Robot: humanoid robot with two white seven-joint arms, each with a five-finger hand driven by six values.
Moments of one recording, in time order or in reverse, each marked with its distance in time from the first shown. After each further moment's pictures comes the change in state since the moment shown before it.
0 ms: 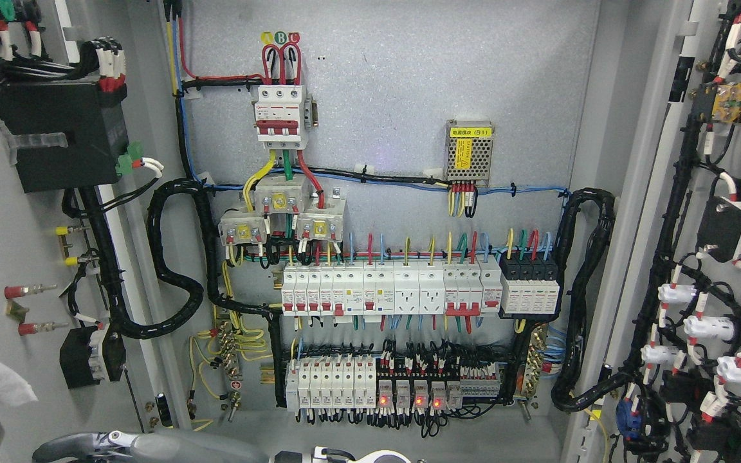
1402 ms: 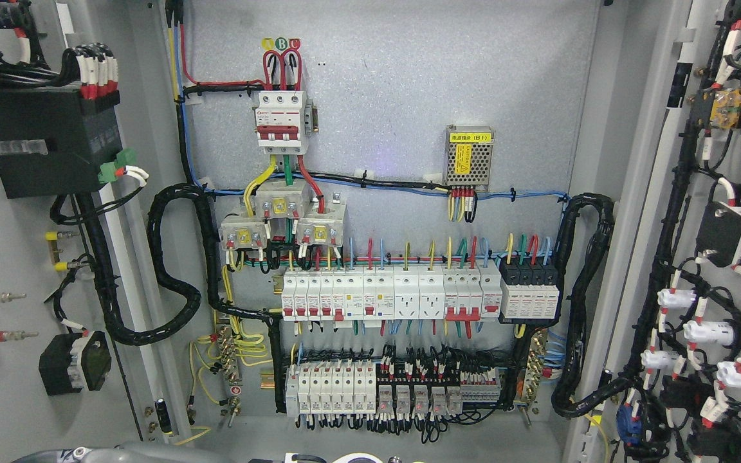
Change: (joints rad) left arm 0.000 0.025 -0.002 -0.026 -0.003 -0.008 -0.009; right arm -0.114 0.000 0.140 0.027 -0.077 0.001 -0.105
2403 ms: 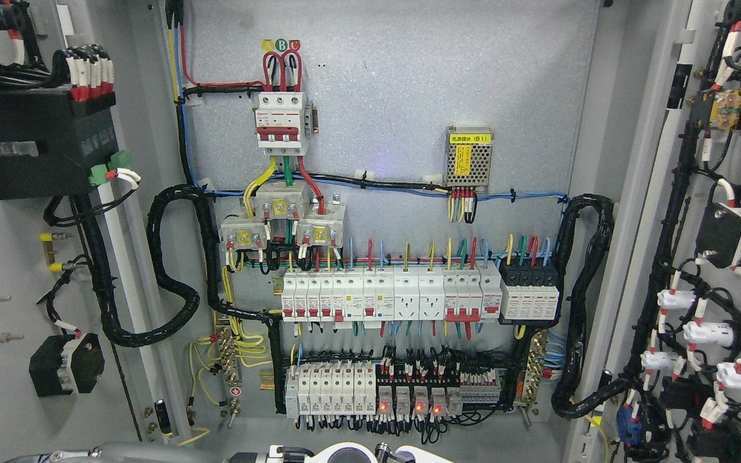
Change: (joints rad) left arm -0.023 0.001 -0.001 -0.001 -0.001 -0.003 0.001; right arm -0.089 0.000 0.062 0.009 -0.006 -0.008 -0.025
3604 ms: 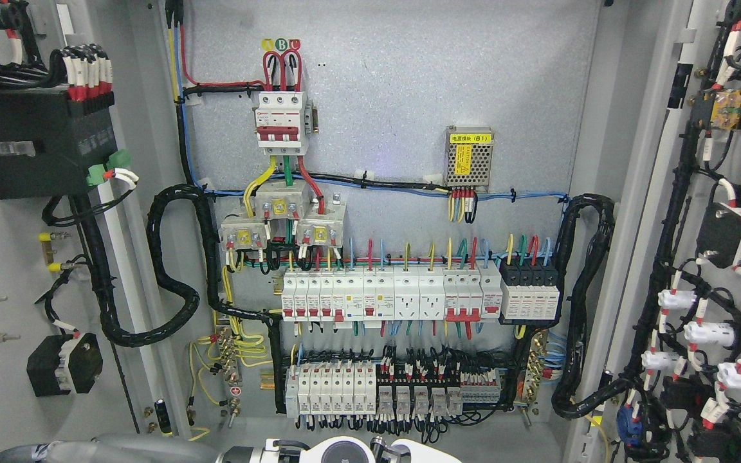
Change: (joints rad) left arm 0.017 0.007 0.000 0.019 0.001 0.008 0.000; right arm -0.028 0.000 0.022 -0.001 -0.078 -0.001 -0.039
